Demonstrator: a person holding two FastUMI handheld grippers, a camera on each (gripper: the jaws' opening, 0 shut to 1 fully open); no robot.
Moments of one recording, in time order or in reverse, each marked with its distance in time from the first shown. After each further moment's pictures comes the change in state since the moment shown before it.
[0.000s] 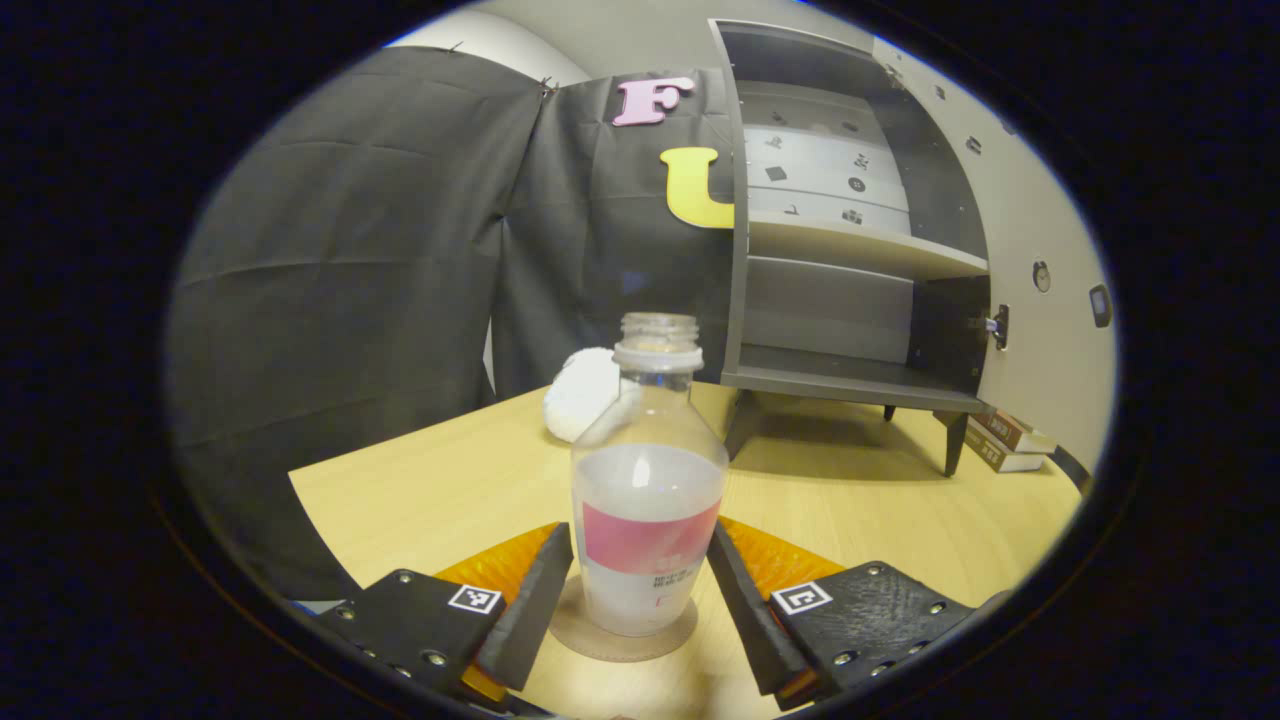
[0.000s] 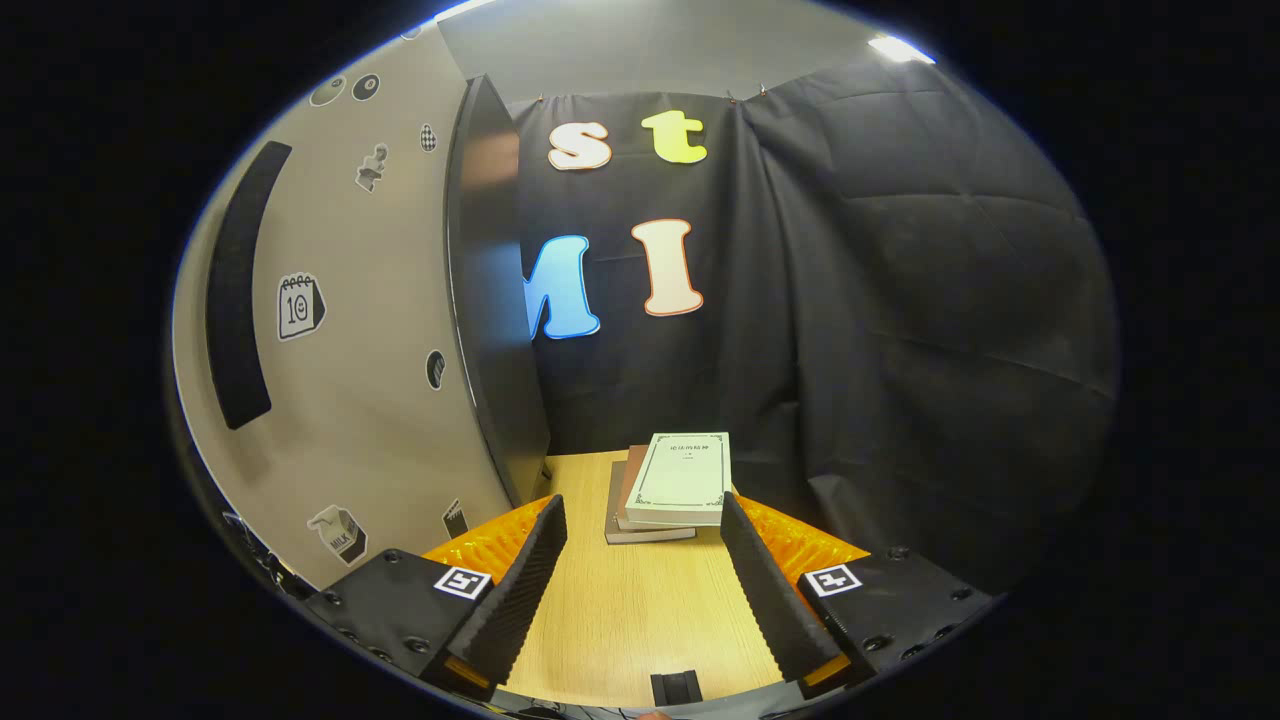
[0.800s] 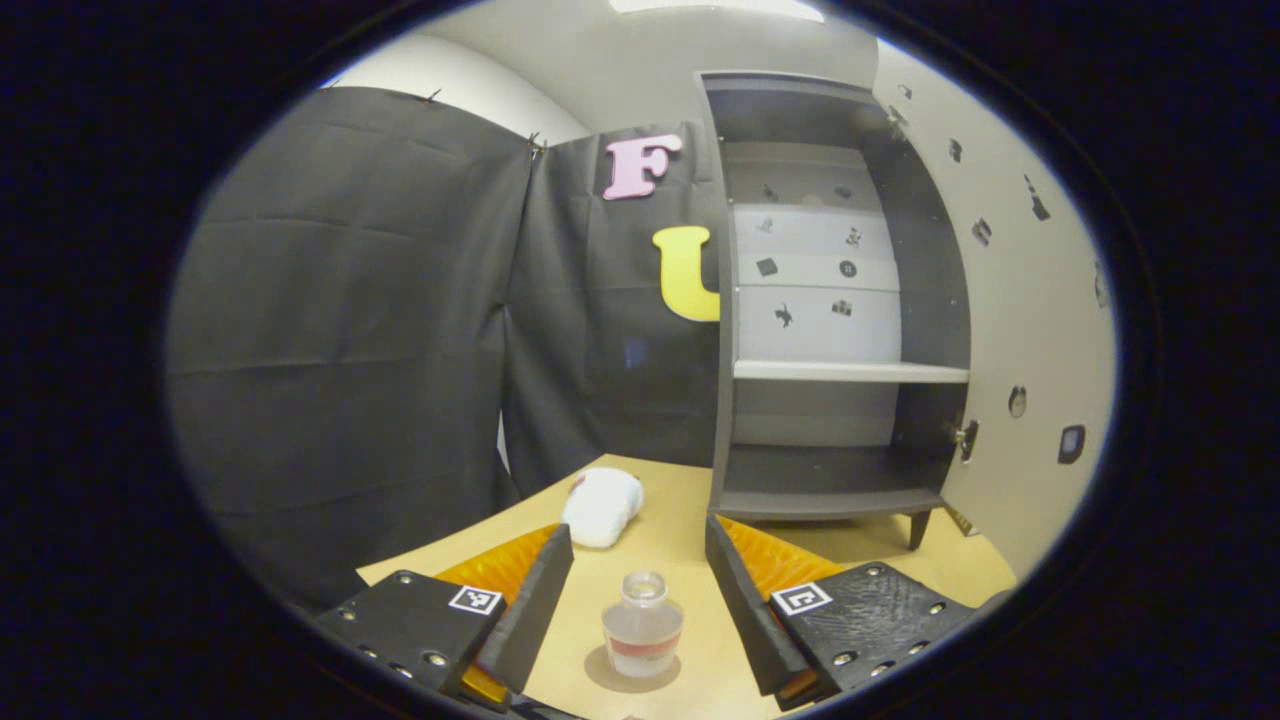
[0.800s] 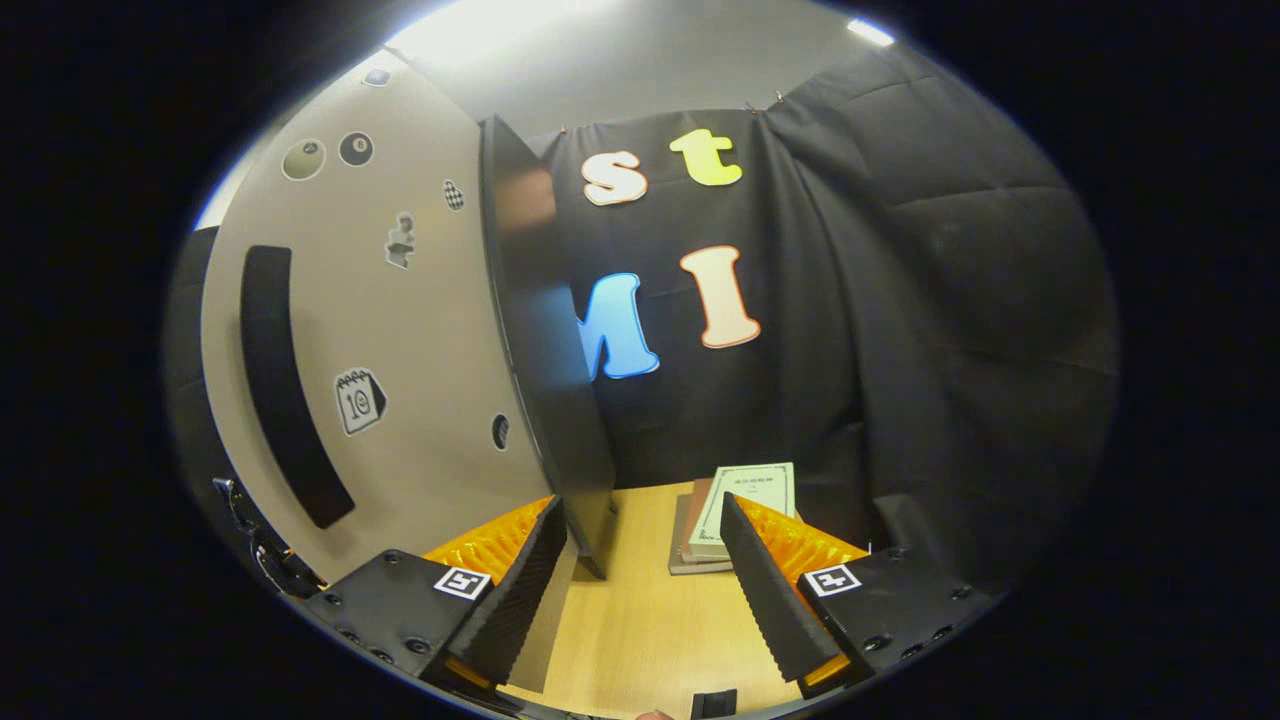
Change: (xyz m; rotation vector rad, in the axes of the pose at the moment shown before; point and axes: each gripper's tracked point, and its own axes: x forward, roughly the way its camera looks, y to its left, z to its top) left arm -0.073 -0.010 0.189 0.050 -0.169 -0.005; right arm -0.007 0.039 0.062 0.056 -0.089 0.238
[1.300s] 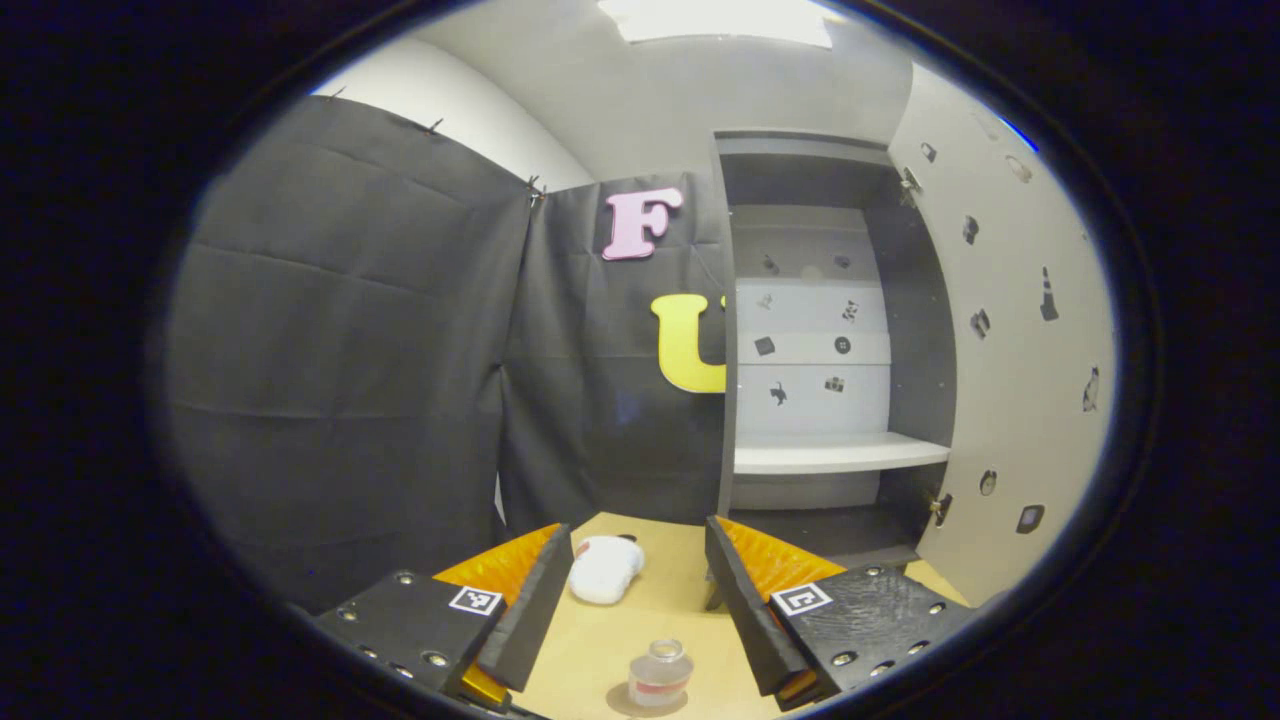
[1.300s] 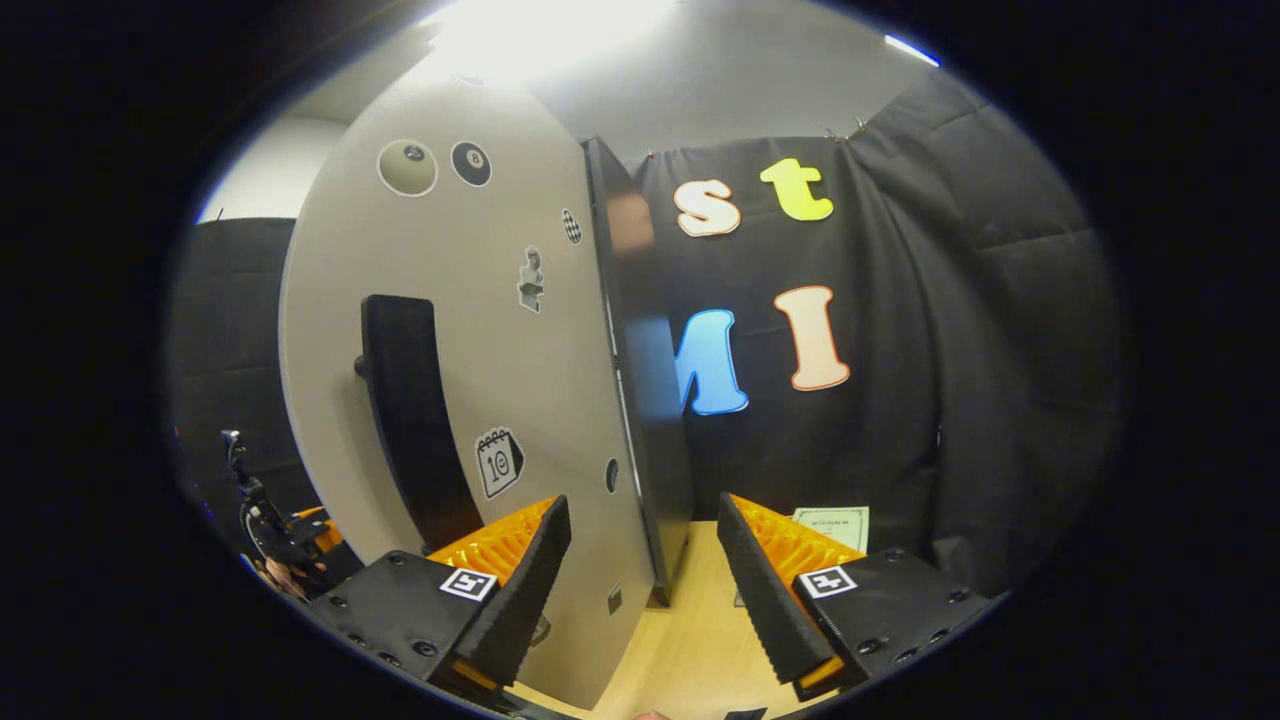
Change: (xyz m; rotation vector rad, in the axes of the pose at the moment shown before) left arm -0.004 0.037 0.087 -0.009 -0.119 -0.028; right arm -0.002 0.076 0.036 -0.110 -0.076 0.141
